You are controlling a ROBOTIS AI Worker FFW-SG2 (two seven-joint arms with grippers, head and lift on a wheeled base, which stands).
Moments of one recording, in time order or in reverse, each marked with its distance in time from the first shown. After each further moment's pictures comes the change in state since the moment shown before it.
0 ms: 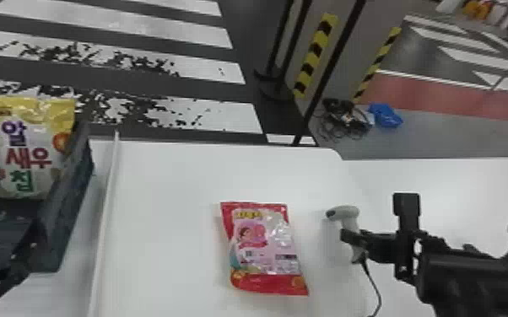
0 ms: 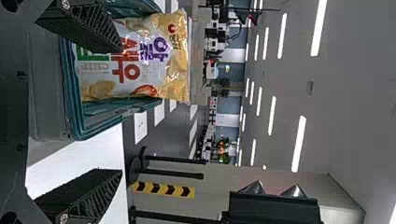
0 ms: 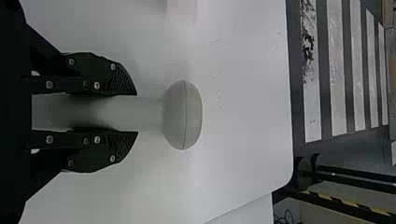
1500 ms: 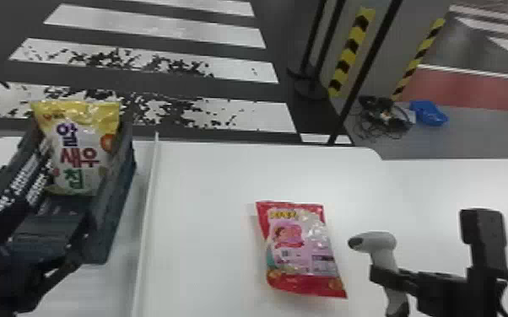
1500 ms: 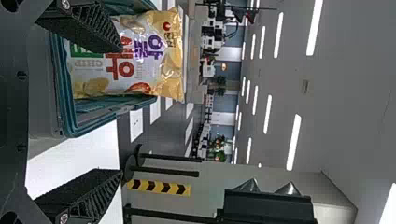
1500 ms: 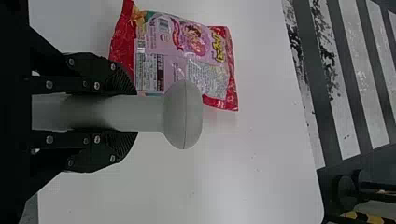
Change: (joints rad) left arm 0.000 0.008 -0.007 -0.006 0.015 -0.015 -0.002; right arm 0.325 0.202 -0.002 -0.987 -0.036 0.763 -0.009
